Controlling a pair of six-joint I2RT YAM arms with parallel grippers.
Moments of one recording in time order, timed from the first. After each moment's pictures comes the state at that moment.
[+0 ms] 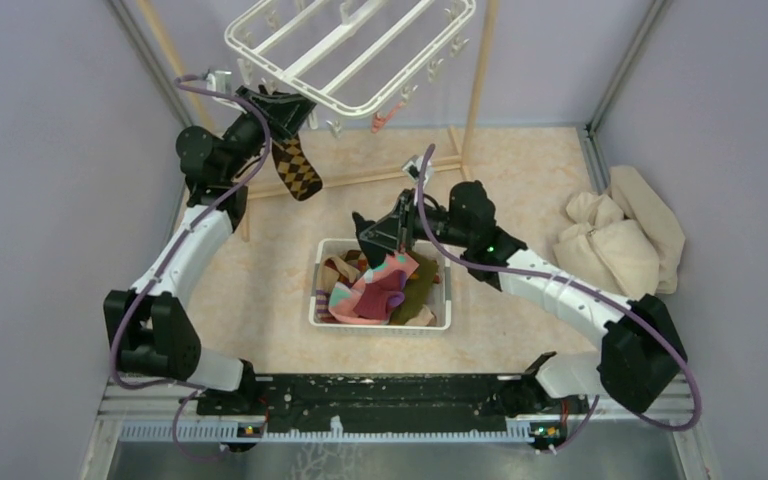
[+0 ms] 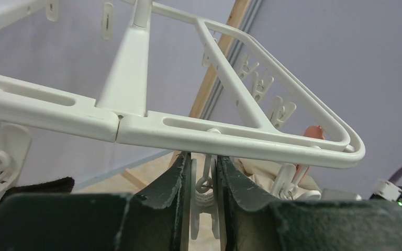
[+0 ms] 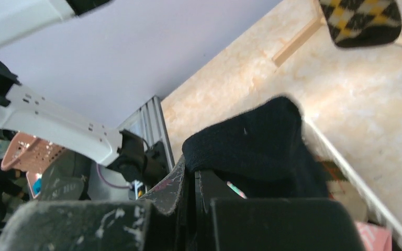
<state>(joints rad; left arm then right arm) -0.15 1.47 1.19 0.81 0.61 -0.72 0.68 1.32 0.92 0.36 -0.60 0.56</state>
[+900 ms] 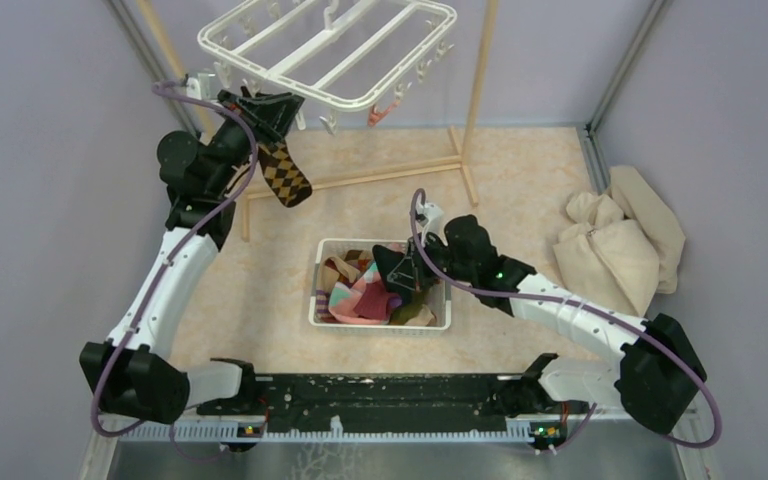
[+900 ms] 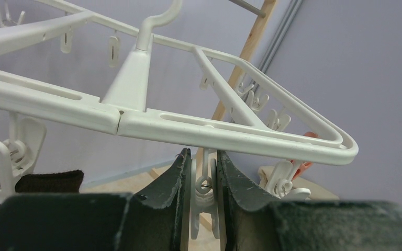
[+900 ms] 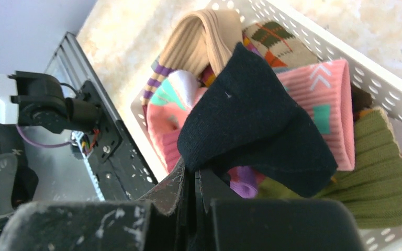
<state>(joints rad) -0.19 1.25 1.19 0.48 0.42 -0.56 0.75 1.15 0.71 0.01 -0.38 0.45</state>
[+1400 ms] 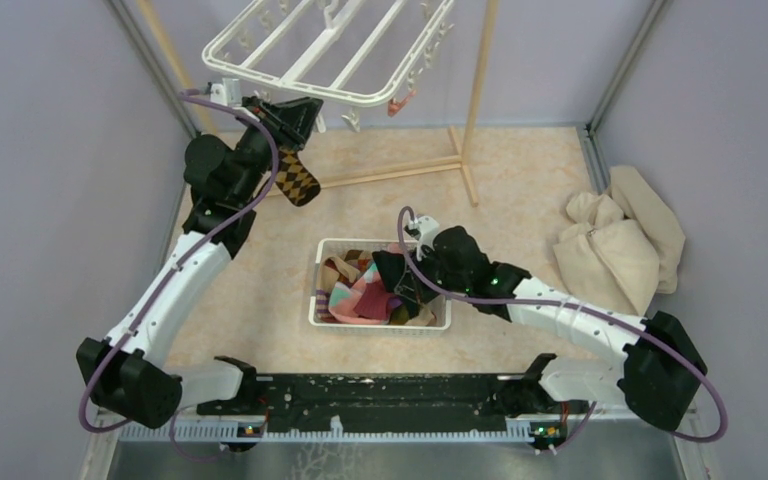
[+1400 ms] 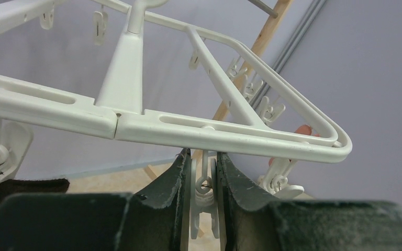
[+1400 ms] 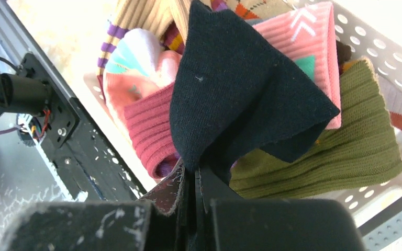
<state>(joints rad) -0.35 1.23 1.19 0.42 0.18 -0.53 0.83 1.15 0.71 -0.15 -0.22 0.38</state>
